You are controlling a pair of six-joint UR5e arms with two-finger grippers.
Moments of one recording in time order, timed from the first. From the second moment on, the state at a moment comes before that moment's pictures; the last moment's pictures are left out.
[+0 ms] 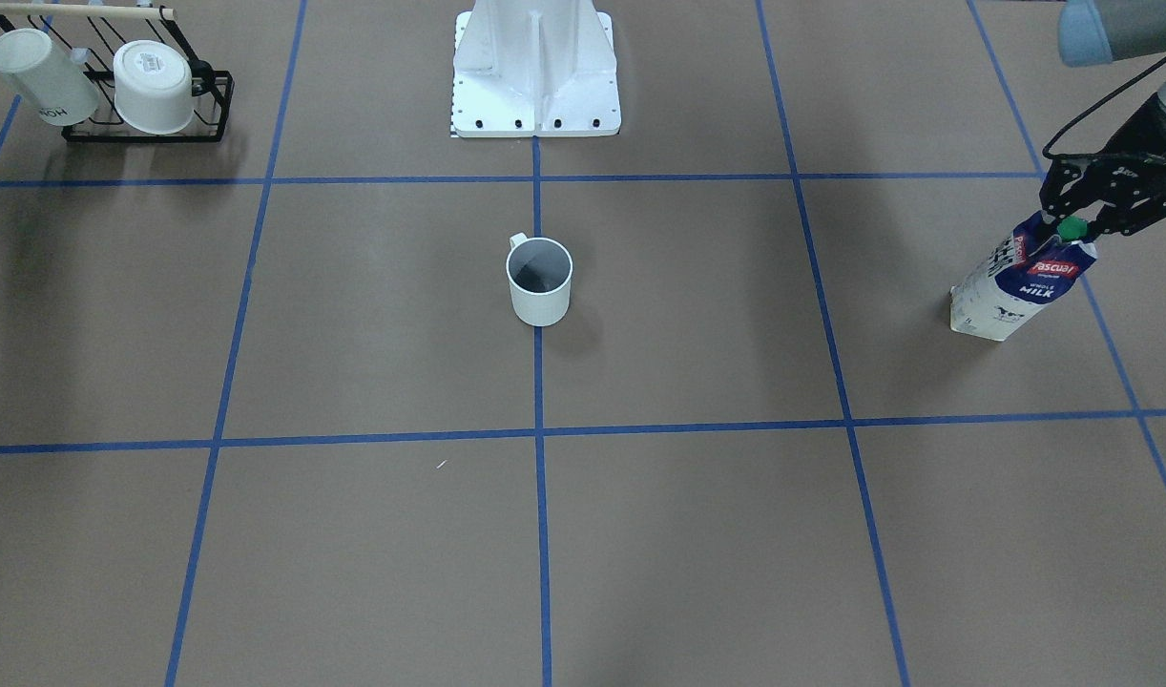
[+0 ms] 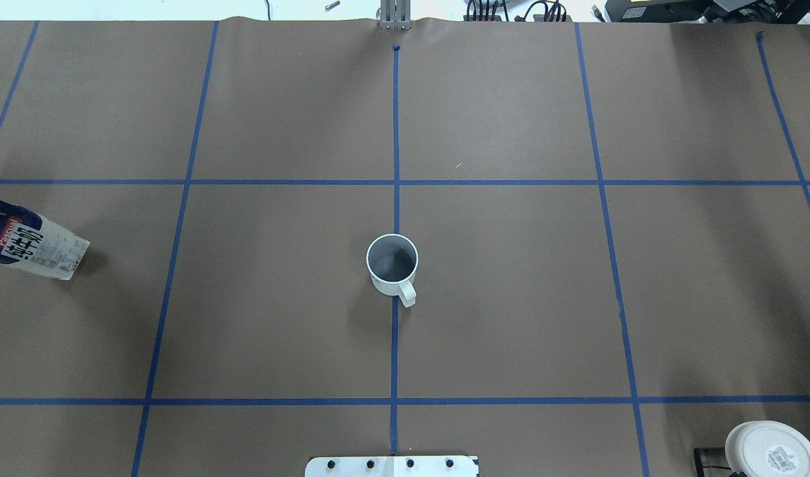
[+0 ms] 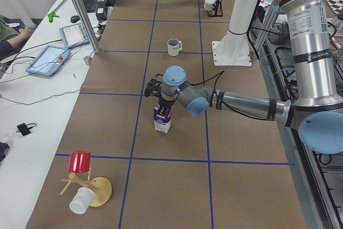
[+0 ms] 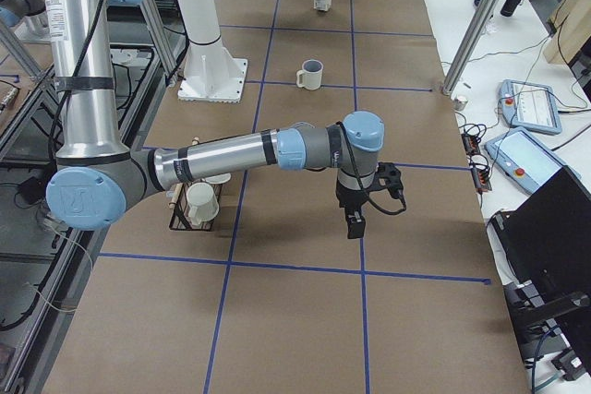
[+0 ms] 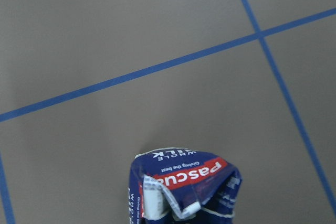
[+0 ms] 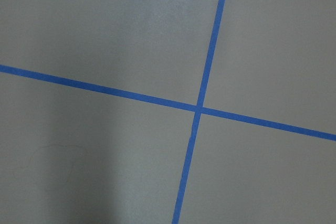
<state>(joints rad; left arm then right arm) -1.17 -1.37 -1.97 -2.12 -2.32 -0.46 1.49 -1.52 1.76 -1.70 2.22 -0.06</state>
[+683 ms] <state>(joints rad) -0.95 -1.81 -2.03 -1.82 -2.22 -0.94 1.49 -1.55 1.75 -1.70 2.22 -0.06</state>
